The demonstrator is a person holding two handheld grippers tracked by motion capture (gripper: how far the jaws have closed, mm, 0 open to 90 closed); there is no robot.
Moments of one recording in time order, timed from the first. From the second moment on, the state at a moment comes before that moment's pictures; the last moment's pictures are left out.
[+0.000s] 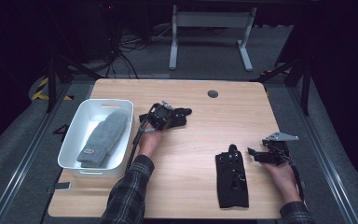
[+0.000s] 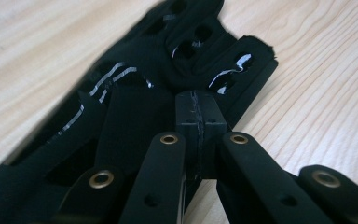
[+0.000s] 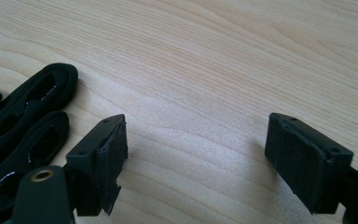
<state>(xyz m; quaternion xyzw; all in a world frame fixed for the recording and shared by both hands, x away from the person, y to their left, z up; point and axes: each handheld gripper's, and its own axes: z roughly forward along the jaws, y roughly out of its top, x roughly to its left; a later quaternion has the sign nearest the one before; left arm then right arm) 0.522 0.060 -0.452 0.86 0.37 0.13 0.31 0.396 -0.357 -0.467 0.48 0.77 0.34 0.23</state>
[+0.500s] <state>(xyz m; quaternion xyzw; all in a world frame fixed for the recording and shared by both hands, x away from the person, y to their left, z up) 0.488 0.032 -0.455 0.88 0.33 0.09 0.34 0.396 -0.357 -0.467 0.48 0.77 0.34 0.23</state>
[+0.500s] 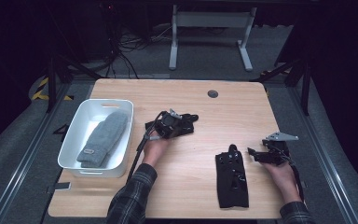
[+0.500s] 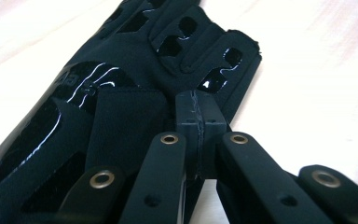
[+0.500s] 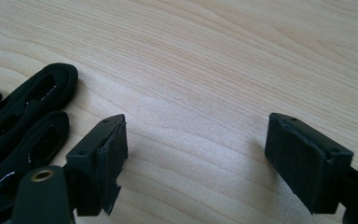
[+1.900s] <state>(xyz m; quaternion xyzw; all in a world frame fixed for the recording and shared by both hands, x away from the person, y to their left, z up) 0.501 0.005 -0.450 0.89 0.31 0.06 0.32 0.396 -0.357 -0.467 0.48 0.77 0.34 0.23</state>
